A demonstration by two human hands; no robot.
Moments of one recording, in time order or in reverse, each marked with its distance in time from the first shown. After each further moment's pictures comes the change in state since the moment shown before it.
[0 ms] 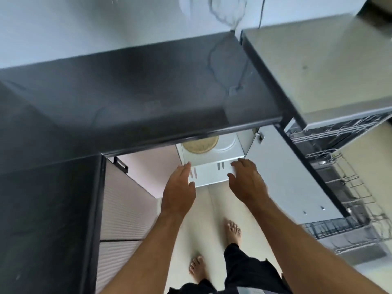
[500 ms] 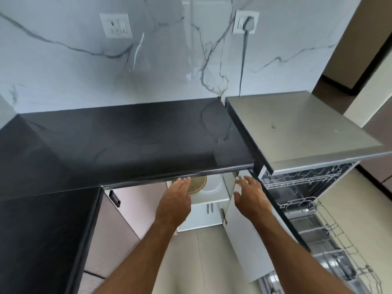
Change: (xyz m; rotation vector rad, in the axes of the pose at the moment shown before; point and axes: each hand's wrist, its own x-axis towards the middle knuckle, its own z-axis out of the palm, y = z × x) left_hand 0.016 0.064 -0.044 0.056 0.098 0.138; right_hand -0.004 0.026 -0.110 -0.018 0.123 -0.015
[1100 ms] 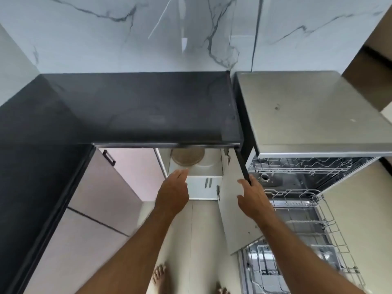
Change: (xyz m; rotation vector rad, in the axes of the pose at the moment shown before) left_hand -0.046 0.102 0.070 0.029 -0.026 -0.190; right_hand -0.013 0.145 -0.003 -0.004 -0.308 -0.099
